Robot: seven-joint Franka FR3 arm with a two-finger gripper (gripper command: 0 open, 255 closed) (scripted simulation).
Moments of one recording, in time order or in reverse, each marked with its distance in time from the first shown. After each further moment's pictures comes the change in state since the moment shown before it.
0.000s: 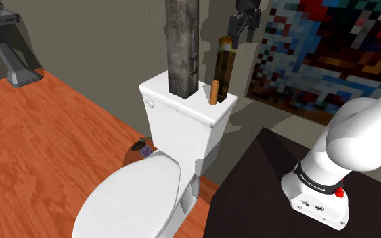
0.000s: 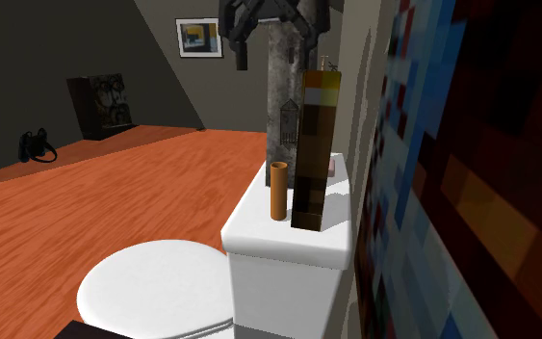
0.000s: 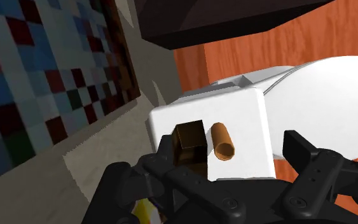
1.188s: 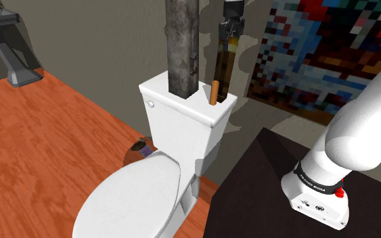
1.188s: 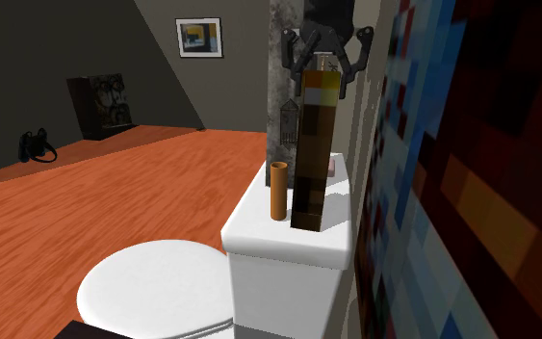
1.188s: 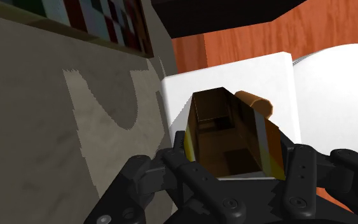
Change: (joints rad) arm -0.031 0.306 -0.094 0.214 0.053 0.055 -0.155
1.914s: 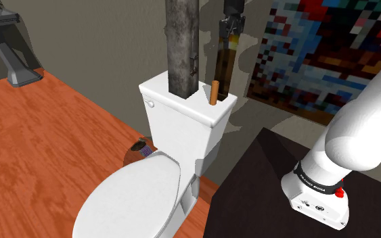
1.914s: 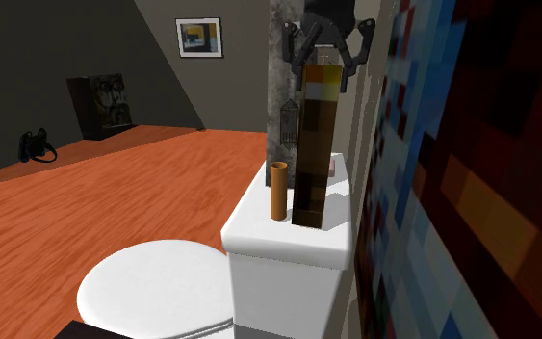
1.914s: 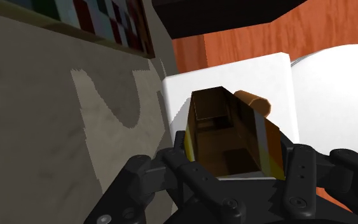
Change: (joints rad) arm -0.001 0.006 -0.001 0.033 0.001 -0.030 -0.002
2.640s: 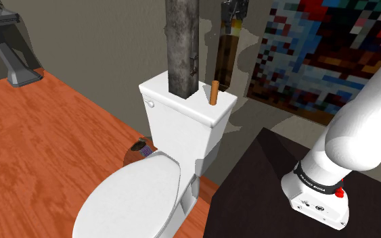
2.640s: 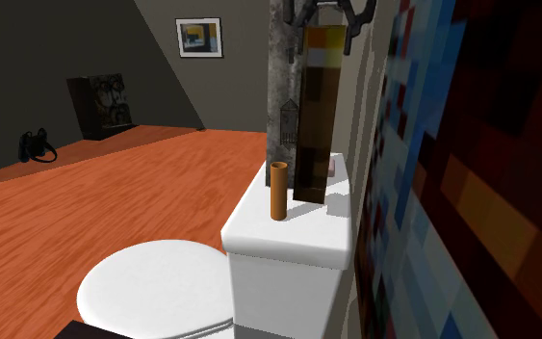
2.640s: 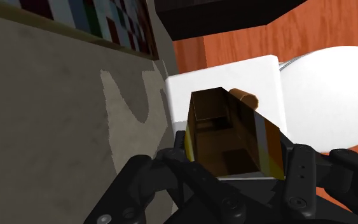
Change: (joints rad) arm 0.000 0.026 -0.001 0.175 0.005 -0.150 -0.005
